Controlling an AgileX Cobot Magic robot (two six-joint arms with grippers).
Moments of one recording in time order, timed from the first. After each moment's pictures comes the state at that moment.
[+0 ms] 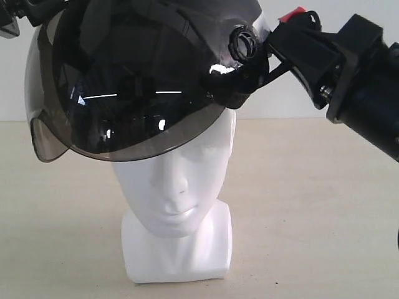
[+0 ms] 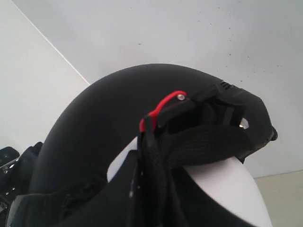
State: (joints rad) left arm -0.17 1.26 -0.88 1.17 -1.08 -1.14; right arm 0.45 1.17 -0.49 -0.31 -0.97 1.05
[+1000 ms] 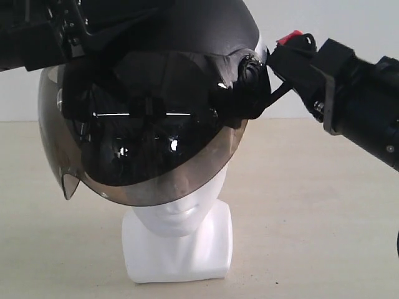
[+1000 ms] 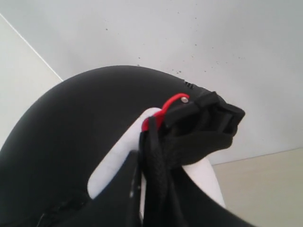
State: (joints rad) left arm -0.36 1.31 -0.89 1.21 -1.02 -1.15; right arm 0.45 1.17 -0.49 -0.27 -0.84 0.95
